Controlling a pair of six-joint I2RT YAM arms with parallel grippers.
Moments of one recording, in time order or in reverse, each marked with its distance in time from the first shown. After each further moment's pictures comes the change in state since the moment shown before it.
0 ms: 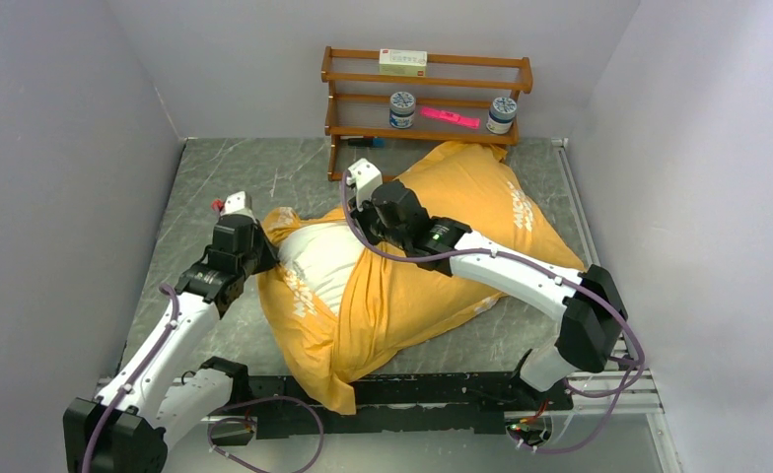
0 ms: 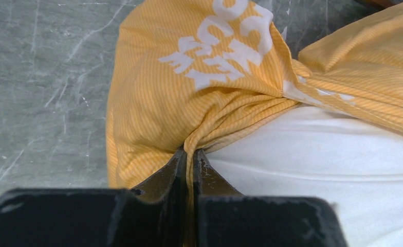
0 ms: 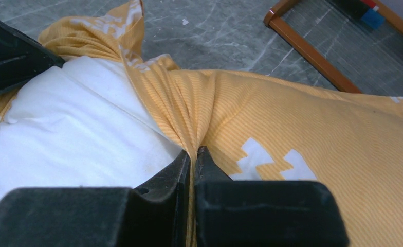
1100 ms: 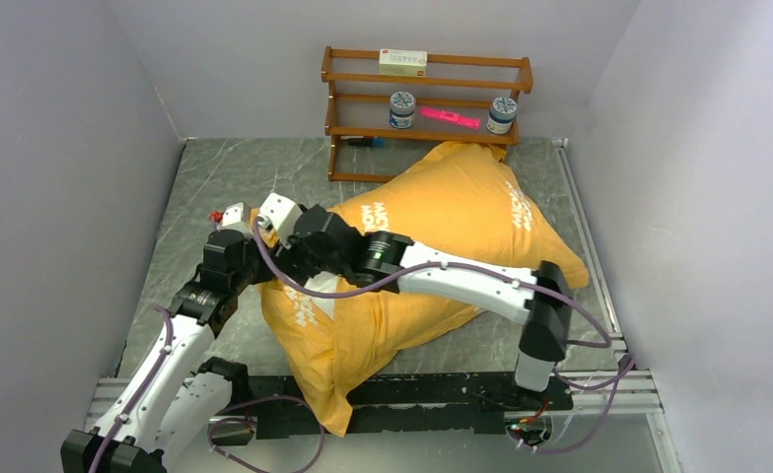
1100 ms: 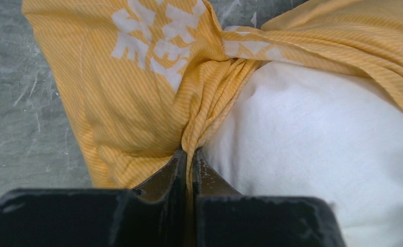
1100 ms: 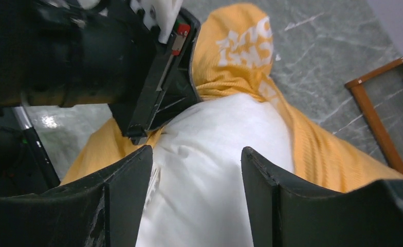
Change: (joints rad) left arm 0.021 -0.147 -0.119 0.059 0.149 0.015; right arm 0.296 0.202 0.375 -0.188 0.024 -0.113
